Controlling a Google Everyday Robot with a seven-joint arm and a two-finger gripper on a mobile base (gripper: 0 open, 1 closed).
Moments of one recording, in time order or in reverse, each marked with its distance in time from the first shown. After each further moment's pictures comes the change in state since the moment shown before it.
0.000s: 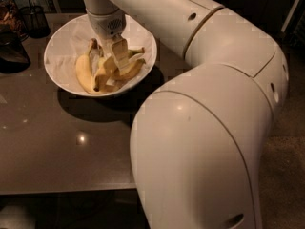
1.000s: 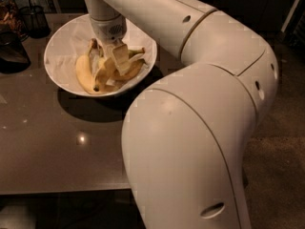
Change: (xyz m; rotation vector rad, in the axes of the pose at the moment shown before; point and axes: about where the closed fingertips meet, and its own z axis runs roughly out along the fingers) arm 0.003 -0.002 0.022 -0.033 -0.011 0.018
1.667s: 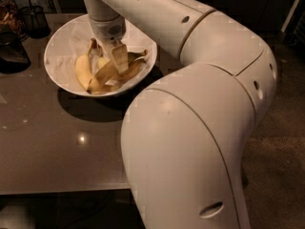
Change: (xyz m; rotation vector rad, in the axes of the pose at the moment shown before) arm 0.000 0.000 0.000 0.000 0.000 0.000
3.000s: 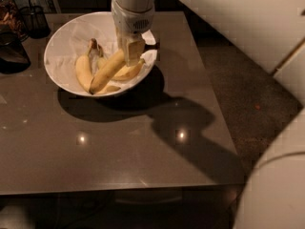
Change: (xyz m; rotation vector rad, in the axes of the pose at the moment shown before) arm 0.010 0.045 -0.063 0.257 -0.146 0.076
